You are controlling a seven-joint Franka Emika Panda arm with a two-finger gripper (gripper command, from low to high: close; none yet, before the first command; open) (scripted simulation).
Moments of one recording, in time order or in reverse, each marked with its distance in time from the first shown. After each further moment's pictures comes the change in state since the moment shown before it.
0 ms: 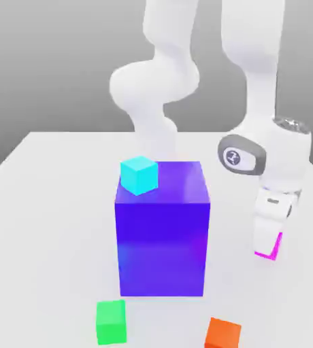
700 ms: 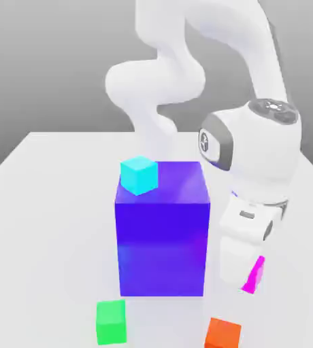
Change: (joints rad) arm -0.372 -0.021 -0.132 0.307 0.120 -0.312 -0.590
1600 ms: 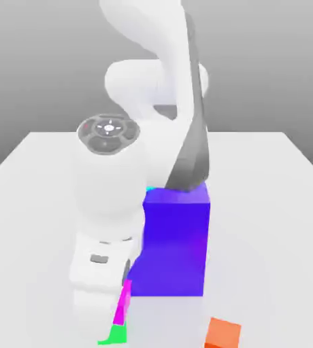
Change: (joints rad) arm -0.328 0.075 -0.081 0.162 -0.016 -0.182 -0.861
